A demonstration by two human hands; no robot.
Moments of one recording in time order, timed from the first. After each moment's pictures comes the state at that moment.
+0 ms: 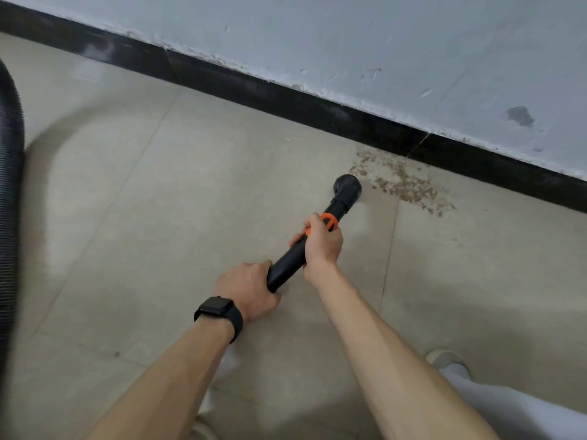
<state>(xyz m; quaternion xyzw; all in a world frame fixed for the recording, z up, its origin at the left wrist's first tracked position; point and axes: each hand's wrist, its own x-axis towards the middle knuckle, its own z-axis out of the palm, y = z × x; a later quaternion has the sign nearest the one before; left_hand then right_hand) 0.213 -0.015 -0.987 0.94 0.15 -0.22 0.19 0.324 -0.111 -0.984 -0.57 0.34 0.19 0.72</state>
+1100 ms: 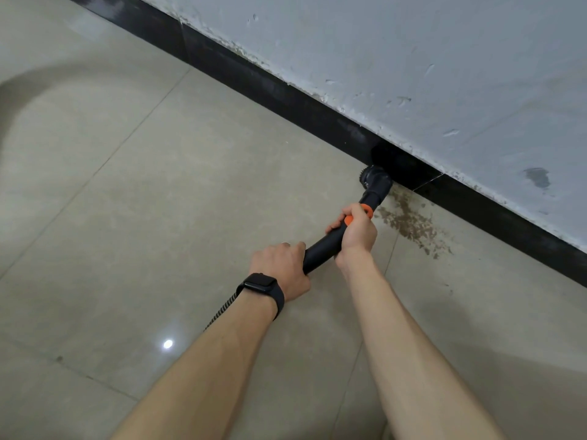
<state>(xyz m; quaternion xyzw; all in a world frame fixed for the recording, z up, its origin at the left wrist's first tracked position) 0.308 -0.055 -0.995 0.95 0.16 -0.17 0.20 0.422 -0.139 -0.989 -0.58 0.31 0.18 0.73</state>
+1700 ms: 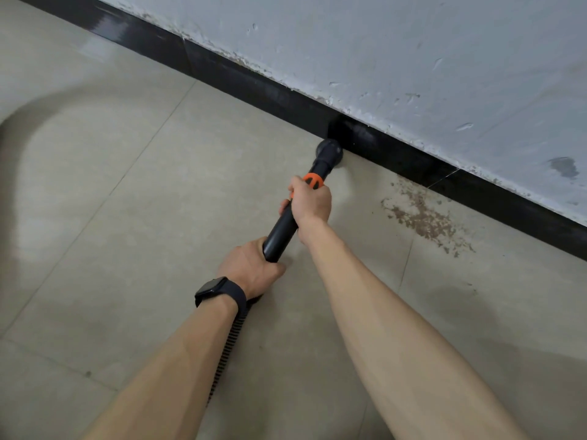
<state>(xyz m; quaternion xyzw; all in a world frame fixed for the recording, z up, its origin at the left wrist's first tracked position) 0.282 0.016 -1.000 0.86 0.30 -0.19 0.38 0.420 -0.034 -0.984 -0.68 0.22 0.26 0.65</state>
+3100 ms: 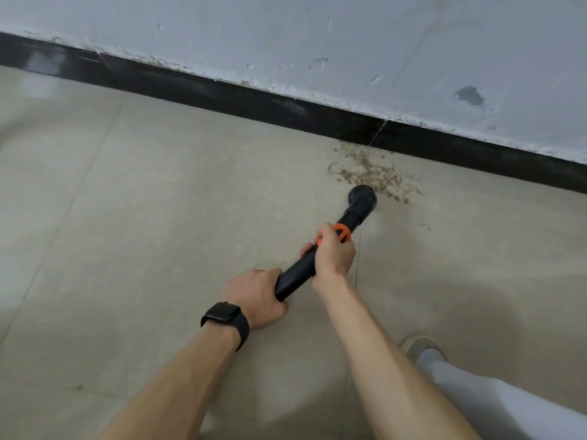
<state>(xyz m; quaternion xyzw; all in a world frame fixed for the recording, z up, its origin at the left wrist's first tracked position) 0.244 -0.071 -0.994 0.95 0.06 -0.25 0.19 0.335 -0.183 -0.985 -0.57 0.41 0.11 0.71</state>
